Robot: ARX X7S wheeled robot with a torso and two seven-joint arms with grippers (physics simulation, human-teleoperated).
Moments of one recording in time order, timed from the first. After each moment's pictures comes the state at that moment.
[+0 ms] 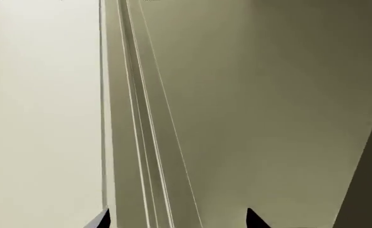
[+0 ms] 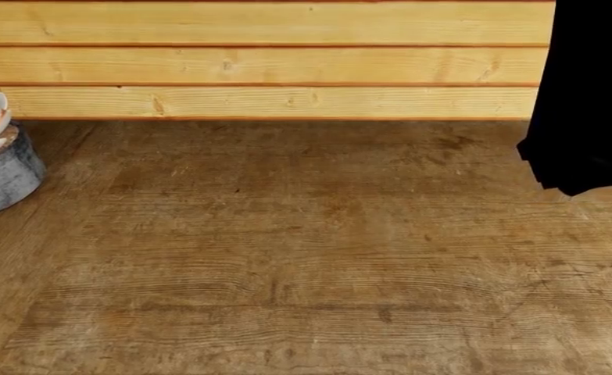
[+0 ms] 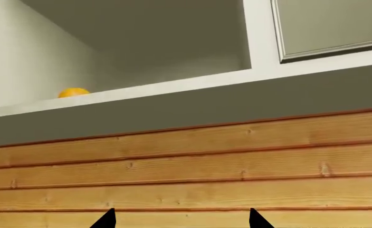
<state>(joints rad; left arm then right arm) -2.20 -0.58 0.45 -0.18 -0.67 -0.77 0.00 1.19 0.84 0.04 -0.96 2.04 0.75 1.28</state>
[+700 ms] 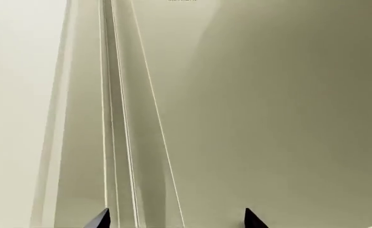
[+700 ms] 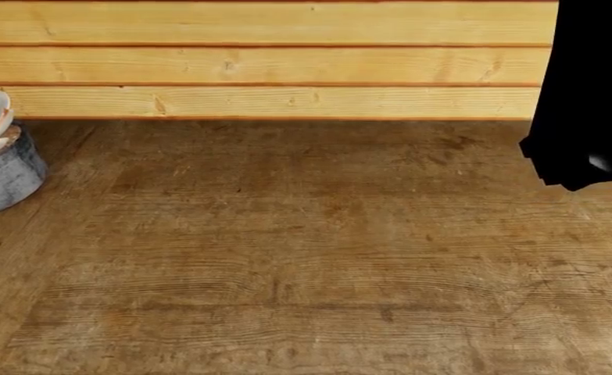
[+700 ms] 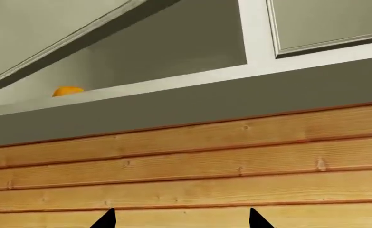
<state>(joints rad) -2.14 -0.37 0.49 -0.37 -0.48 -0.60 -0.03 1.19 0.85 0.04 -0.96 2.05 0.74 1.31</state>
